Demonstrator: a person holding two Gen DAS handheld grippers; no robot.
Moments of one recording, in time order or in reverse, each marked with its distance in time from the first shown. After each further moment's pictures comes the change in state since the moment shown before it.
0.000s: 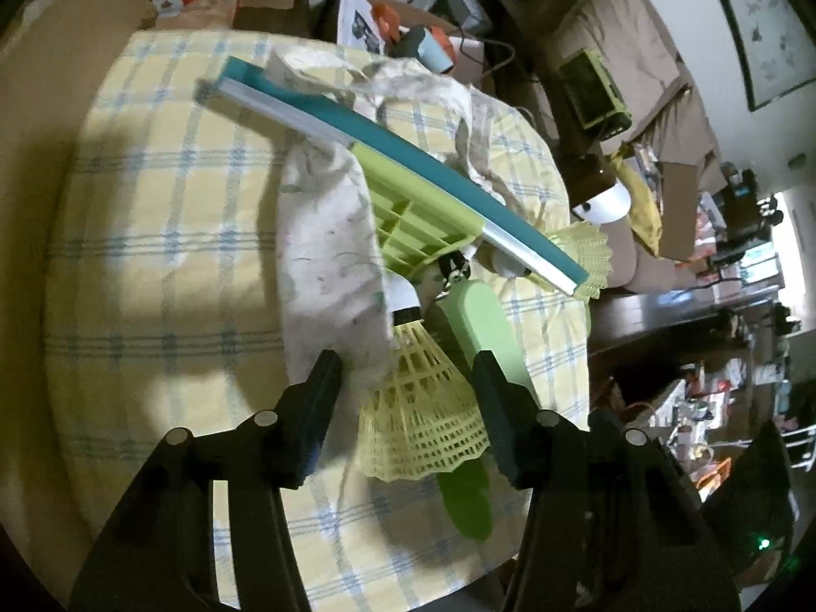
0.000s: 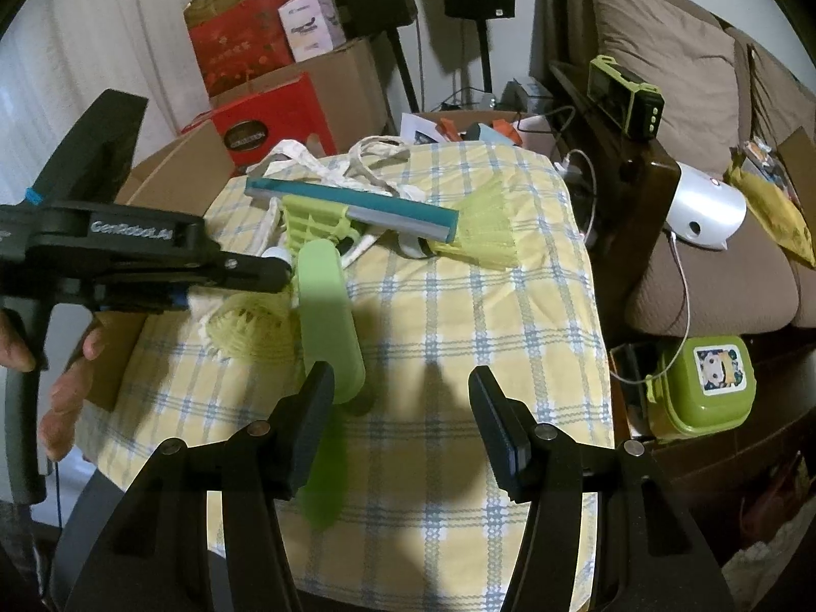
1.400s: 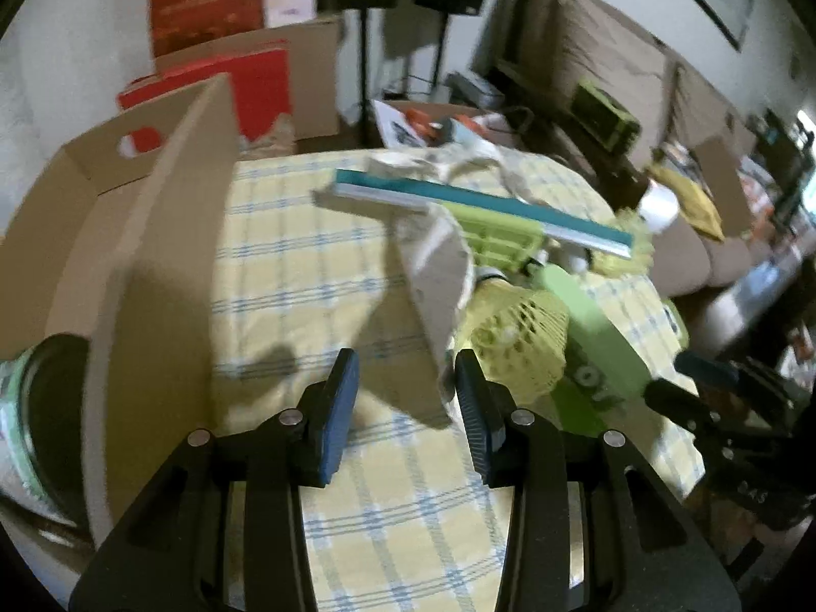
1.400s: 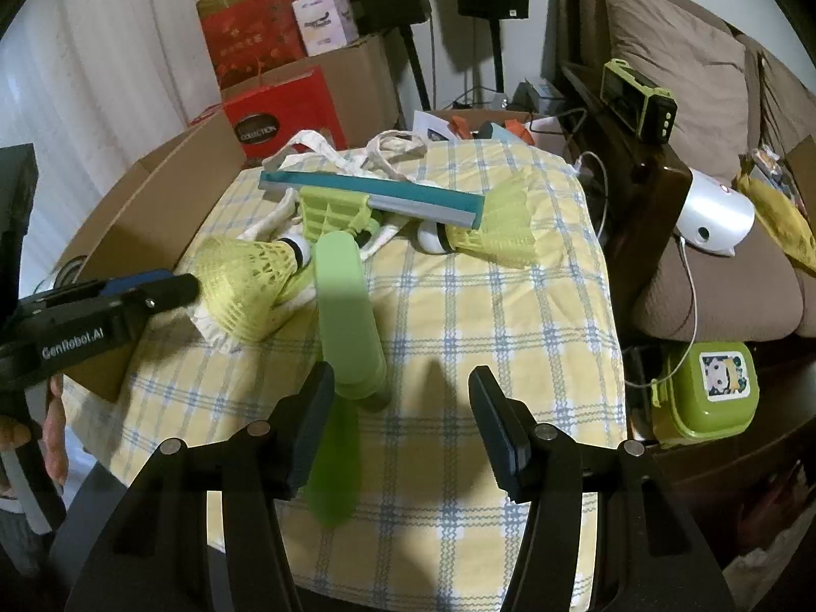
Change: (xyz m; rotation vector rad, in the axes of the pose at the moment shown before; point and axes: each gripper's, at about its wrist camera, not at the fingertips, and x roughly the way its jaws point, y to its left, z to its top) left arm -0.058 0.018 -0.062 0.223 -0.334 0.277; right arm 0.002 0.010 -0.002 -0.028 0.009 0.016
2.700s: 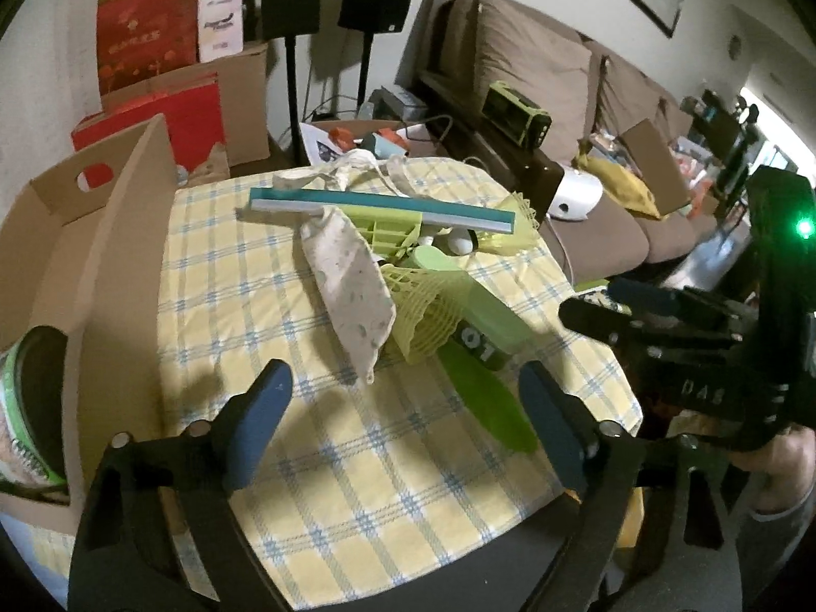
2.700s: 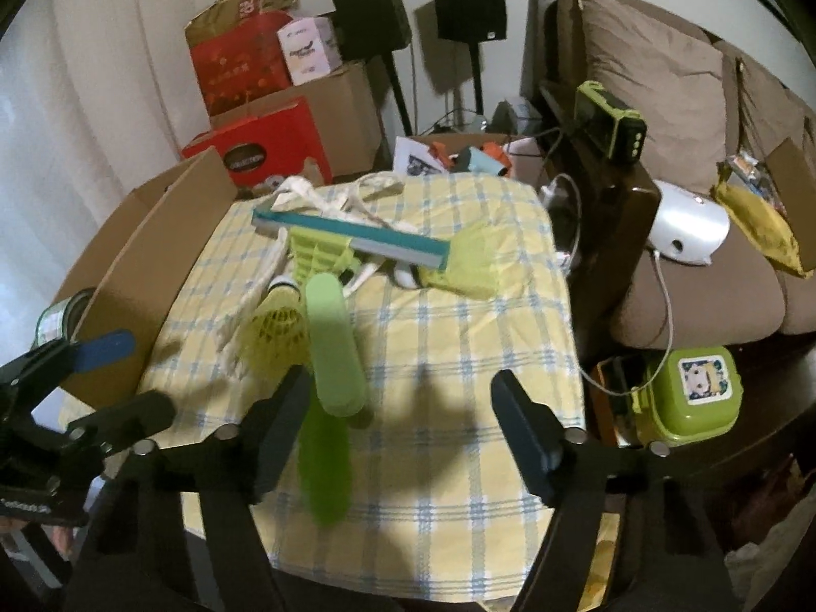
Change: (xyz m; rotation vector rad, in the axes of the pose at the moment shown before) left arm -0.042 -0.045 -0.025 0.132 -0.041 -0.164; right arm -0.028 -0.005 0.010 0.021 -0.046 -0.025
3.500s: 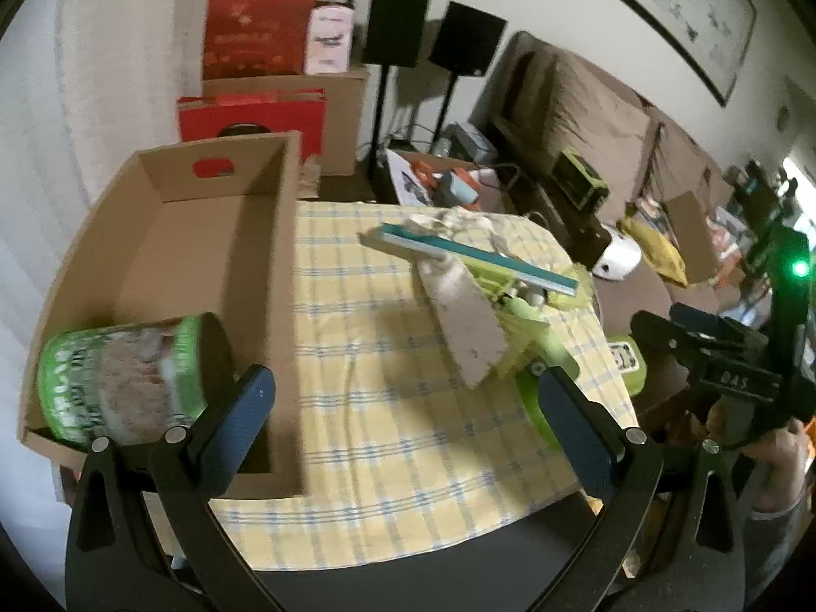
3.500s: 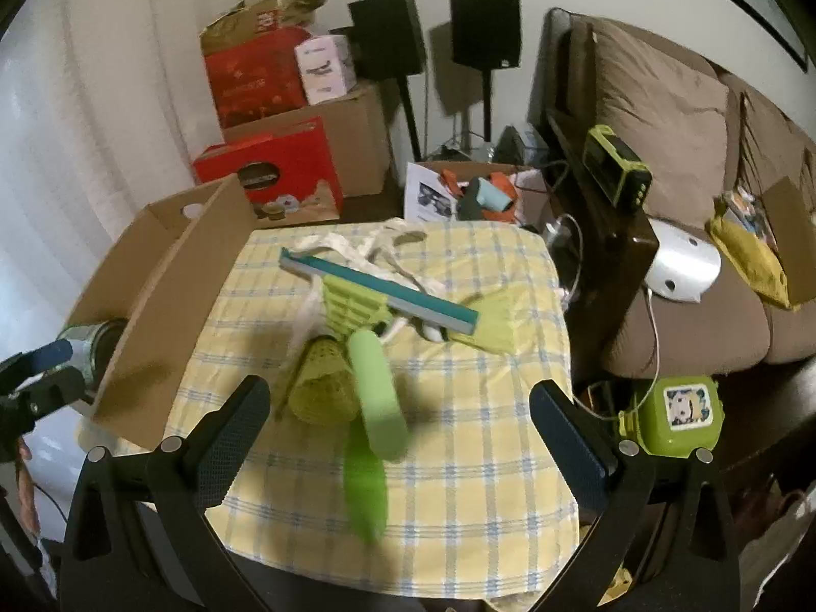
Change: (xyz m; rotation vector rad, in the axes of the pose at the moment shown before) left arm -0.079 0.075 0.009 -0.168 -0.052 0.078; right arm -0.031 0.026 0.039 -0.010 -0.019 -0.044
